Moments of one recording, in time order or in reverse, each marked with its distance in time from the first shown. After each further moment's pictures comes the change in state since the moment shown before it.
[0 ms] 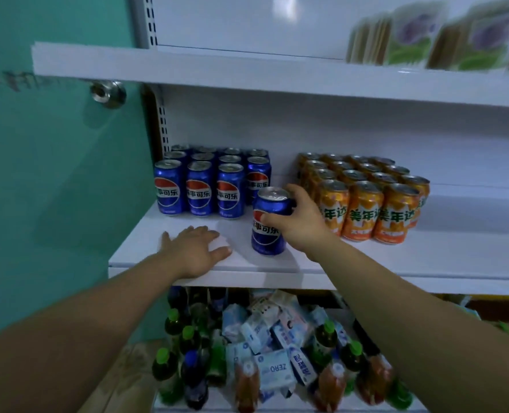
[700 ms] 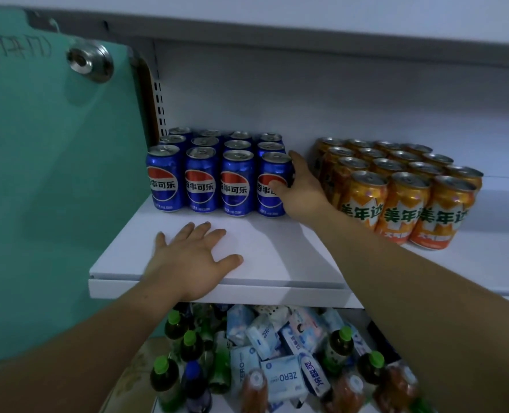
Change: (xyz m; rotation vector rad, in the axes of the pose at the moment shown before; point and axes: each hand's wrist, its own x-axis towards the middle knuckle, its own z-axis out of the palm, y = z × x) left_hand 0.011 -0.007 0.015 0.038 0.092 -0.002; right_hand 0.096 0.021 0.026 -0.165 0.043 -0.091
